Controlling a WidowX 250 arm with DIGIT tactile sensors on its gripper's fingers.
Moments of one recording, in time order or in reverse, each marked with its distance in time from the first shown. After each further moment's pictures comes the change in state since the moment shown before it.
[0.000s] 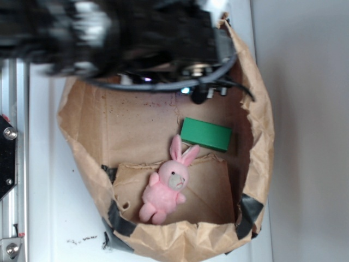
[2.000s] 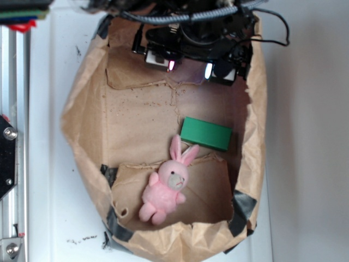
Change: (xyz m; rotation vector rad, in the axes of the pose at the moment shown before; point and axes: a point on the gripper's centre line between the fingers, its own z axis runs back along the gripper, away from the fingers) arm 0.028 -0.012 0.011 -0.089 0.112 -0.076
